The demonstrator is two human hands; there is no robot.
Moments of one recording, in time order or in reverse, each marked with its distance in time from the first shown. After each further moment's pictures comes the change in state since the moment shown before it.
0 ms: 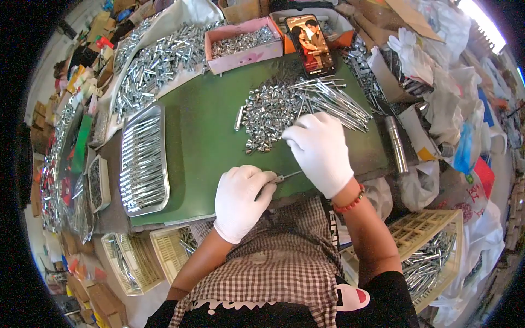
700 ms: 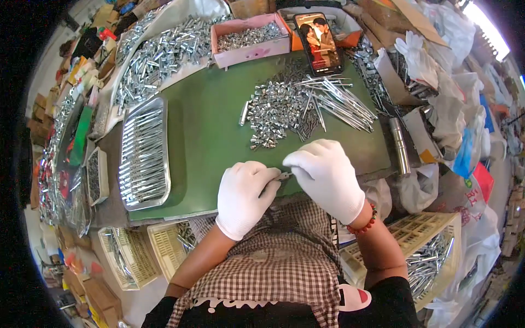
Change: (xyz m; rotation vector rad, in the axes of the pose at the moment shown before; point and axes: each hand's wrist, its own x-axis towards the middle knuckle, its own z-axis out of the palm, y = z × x) left_hand -0.002 -0.005 0.004 -0.006 0.046 0.042; right_hand -0.020 -0.026 -0.029 0.186 -0.166 -0.023
